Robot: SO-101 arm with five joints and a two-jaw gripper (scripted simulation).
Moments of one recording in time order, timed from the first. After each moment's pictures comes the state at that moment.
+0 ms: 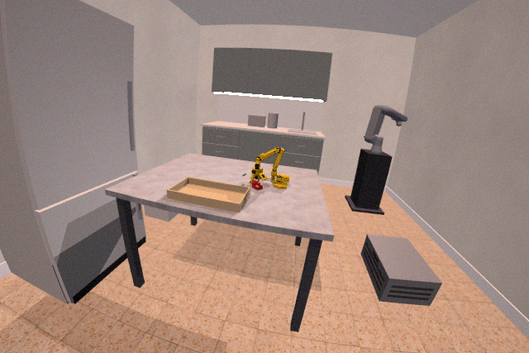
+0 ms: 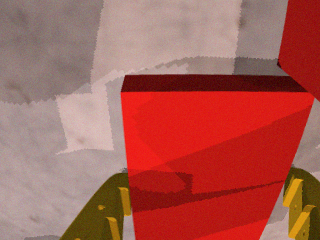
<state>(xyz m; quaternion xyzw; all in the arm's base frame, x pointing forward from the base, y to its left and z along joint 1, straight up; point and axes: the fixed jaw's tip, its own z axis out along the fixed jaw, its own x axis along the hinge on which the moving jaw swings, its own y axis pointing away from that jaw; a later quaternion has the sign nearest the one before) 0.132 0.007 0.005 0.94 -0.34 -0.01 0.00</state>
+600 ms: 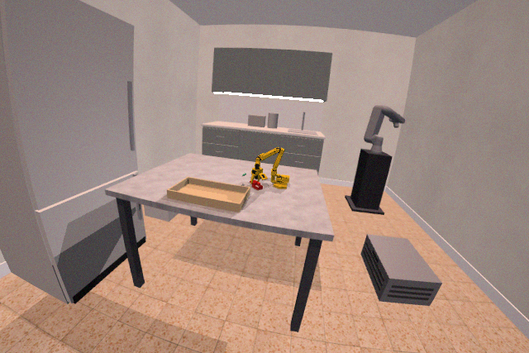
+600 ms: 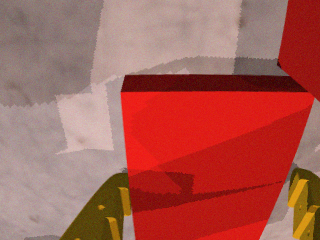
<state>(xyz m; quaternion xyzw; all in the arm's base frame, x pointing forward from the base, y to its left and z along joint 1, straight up) 0.132 0.007 0.005 0.94 -0.34 -0.01 0.00</state>
